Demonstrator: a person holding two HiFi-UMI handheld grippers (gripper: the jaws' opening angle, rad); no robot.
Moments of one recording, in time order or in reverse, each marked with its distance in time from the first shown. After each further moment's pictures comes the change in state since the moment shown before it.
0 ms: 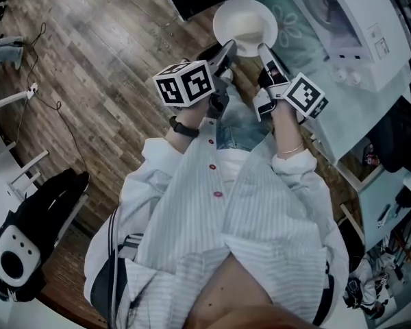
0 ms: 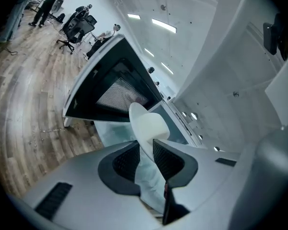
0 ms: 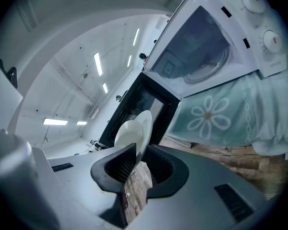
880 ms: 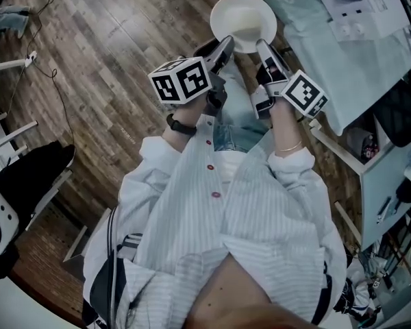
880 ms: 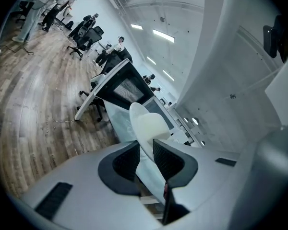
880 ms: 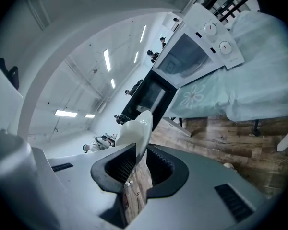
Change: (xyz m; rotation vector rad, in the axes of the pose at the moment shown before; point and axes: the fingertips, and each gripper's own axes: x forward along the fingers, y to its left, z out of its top) left arm -0.155 -0.044 -0.130 -0.020 -0.108 0.034; right arm -0.145 0.035 -0.129 -0.068 0.053 0.073
